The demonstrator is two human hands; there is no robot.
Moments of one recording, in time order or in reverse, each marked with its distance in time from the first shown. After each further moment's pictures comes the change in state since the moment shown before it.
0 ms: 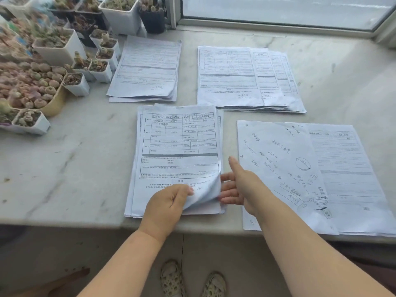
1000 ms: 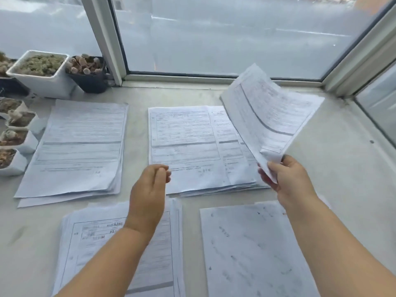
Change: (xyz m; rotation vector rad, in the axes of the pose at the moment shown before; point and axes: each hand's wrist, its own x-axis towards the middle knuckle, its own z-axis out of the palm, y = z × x) left_hand 0.260 0.122 0.022 -0.292 0.135 0.042; right_hand 0.102 -0.184 -0.181 0.374 0.504 -0.413
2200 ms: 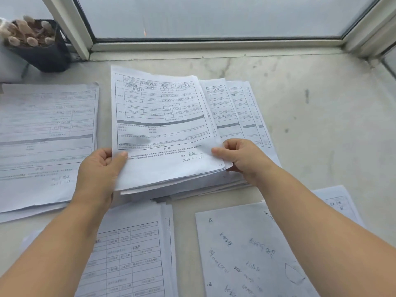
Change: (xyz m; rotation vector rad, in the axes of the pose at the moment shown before) left_hand 0.092 -0.042 -0.021 -0.175 0.103 -0.271; right_hand 0.067 0.032 0.068 -0.322 -0.479 0.111
